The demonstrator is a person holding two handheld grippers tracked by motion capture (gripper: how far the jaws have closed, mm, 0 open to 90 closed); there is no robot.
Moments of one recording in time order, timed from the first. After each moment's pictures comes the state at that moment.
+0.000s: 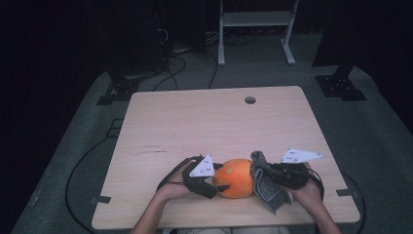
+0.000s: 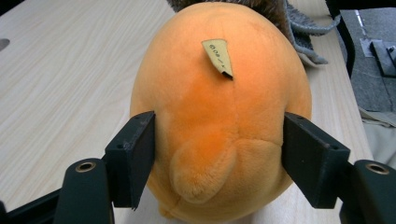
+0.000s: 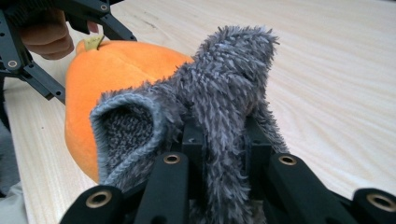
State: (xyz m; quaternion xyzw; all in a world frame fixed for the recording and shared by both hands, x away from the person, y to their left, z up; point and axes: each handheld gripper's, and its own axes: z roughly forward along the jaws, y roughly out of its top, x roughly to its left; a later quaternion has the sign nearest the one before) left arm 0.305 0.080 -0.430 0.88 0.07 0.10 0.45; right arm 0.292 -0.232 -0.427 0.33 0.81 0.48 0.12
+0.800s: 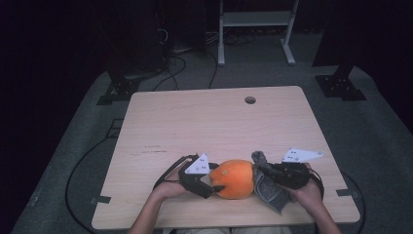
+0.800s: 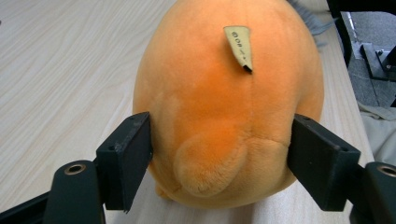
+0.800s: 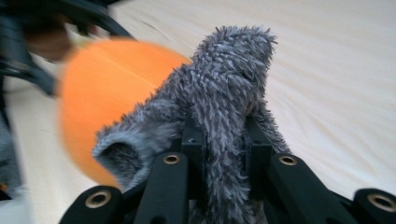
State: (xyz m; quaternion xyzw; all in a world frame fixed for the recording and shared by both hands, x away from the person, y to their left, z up) left arm 0.313 0.091 -0.436 0.88 0.08 0.08 0.45; right arm 0.291 -0.234 -0.425 0.33 0.80 0.49 0.11
